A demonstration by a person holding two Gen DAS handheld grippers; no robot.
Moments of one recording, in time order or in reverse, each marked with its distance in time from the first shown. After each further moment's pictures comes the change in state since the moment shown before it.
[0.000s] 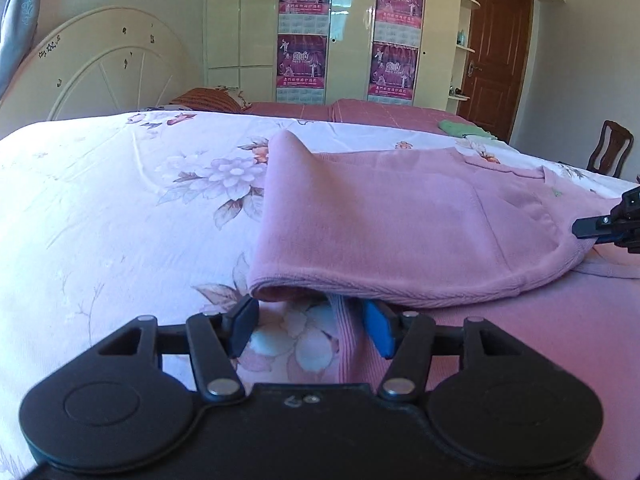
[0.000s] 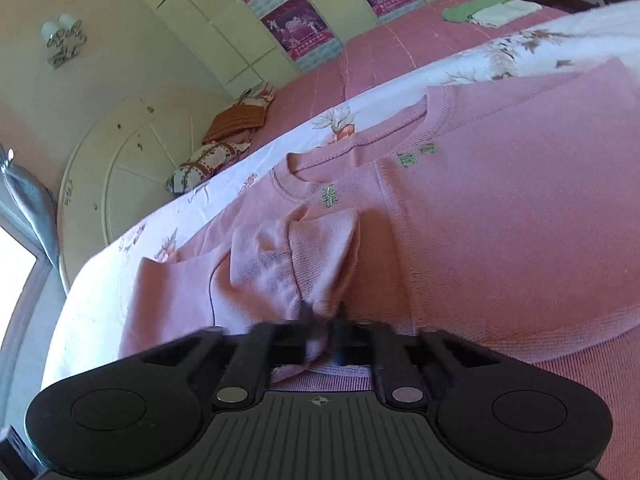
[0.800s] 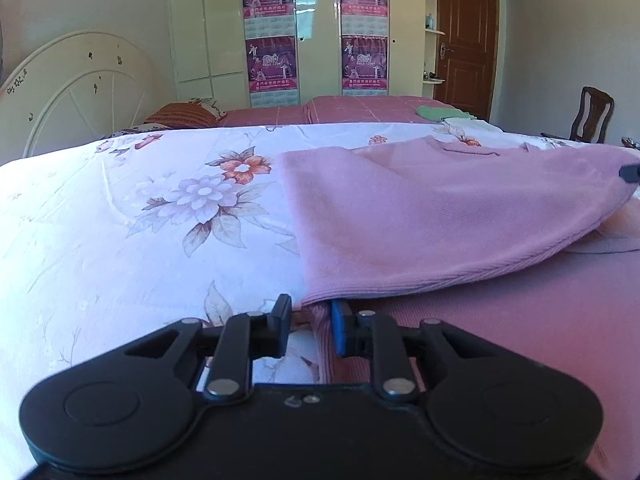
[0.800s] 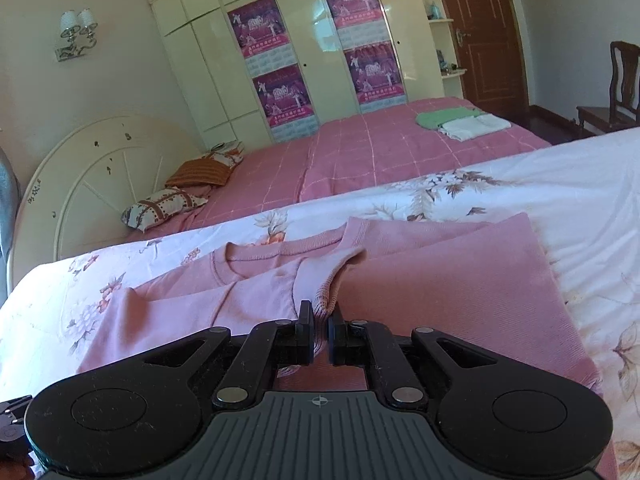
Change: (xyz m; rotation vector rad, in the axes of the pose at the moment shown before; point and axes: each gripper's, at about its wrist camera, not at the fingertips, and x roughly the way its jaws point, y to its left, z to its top) left arm 0.011 -0.016 0.006 0.120 0.001 -0.028; right arm -0.074 -0.023 0.015 -0.198 -0.225 -0.184
